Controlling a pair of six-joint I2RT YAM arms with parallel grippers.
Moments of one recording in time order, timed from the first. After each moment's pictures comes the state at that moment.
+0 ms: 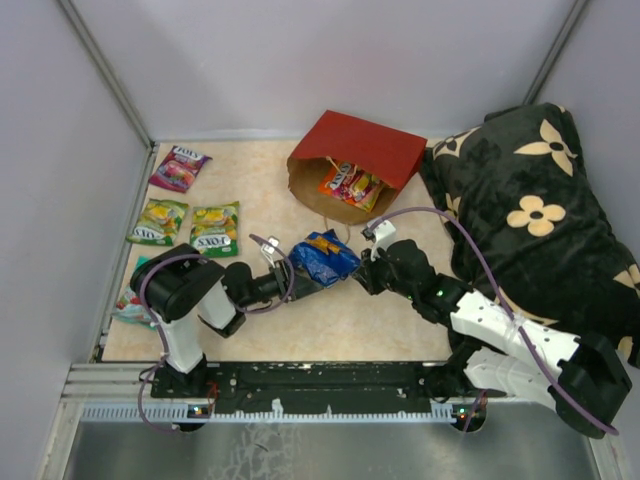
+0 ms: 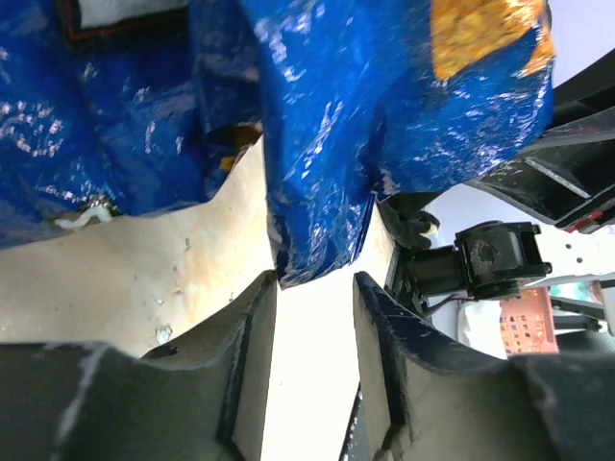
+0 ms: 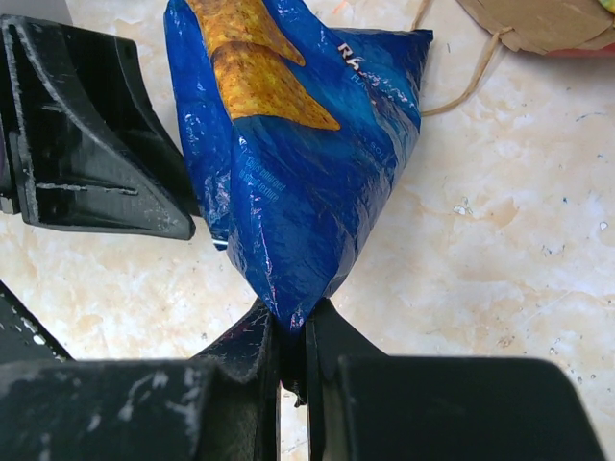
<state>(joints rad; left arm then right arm) -0.61 1.86 0.22 1.52 0.53 -0.99 0.79 0.98 0.56 -0.08 0.02 0.25</state>
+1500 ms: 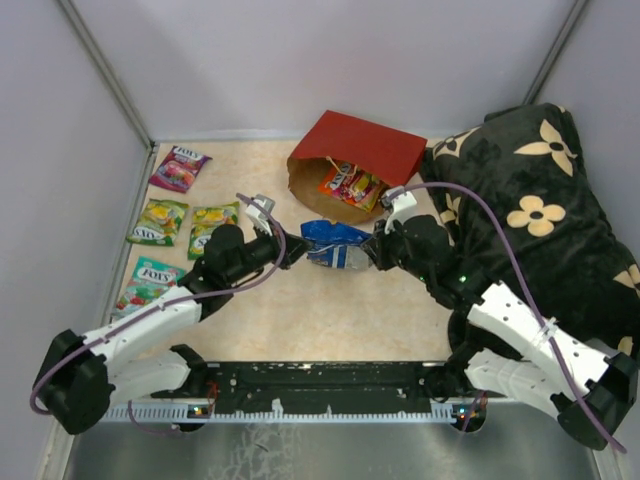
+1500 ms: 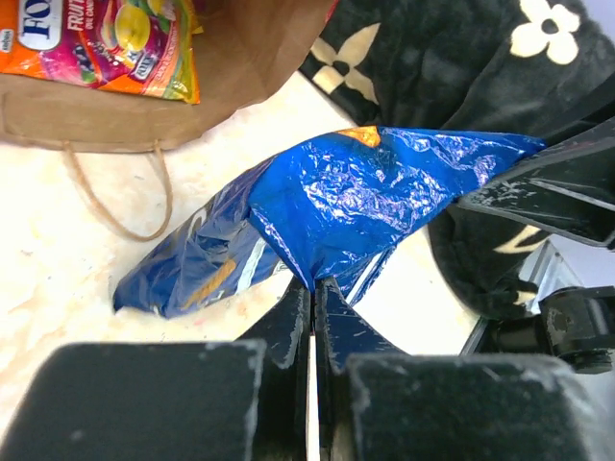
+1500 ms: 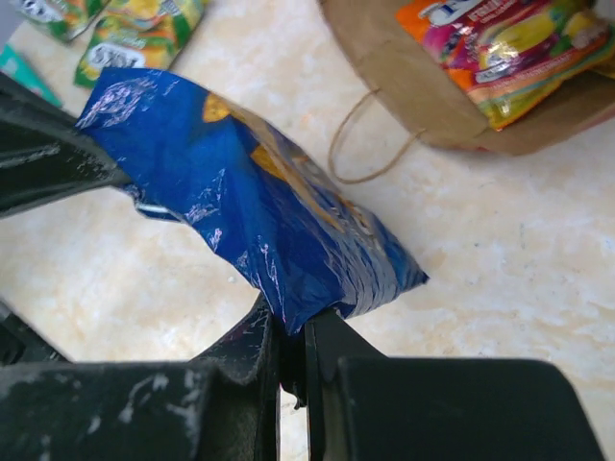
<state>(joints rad) -0.67 1.10 0.55 0.43 0.21 -0.52 0.73 0.91 0.82 -0.32 0.12 0.27</state>
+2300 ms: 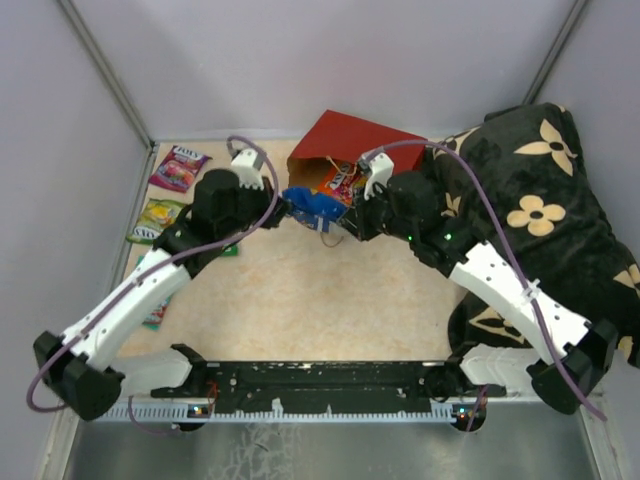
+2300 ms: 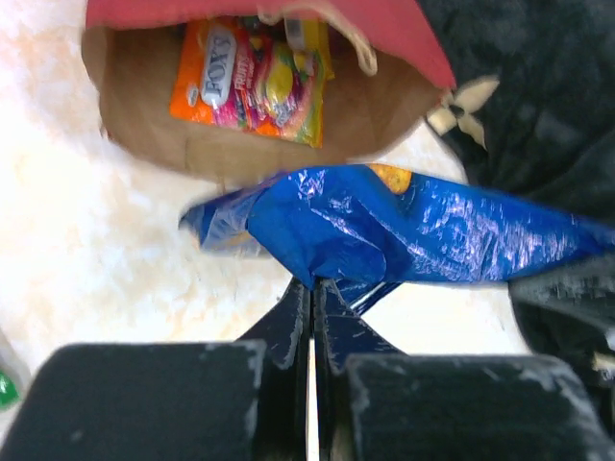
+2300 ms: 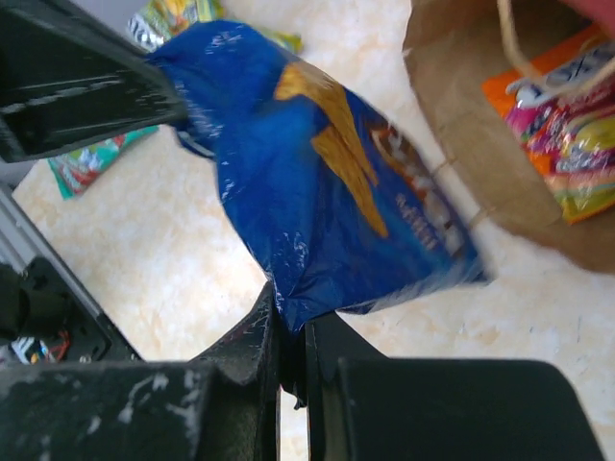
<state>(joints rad) -0.61 1.23 1.20 -0.30 0.01 -0.38 0.70 1.20 1.22 -0.43 -0.12 0.24</state>
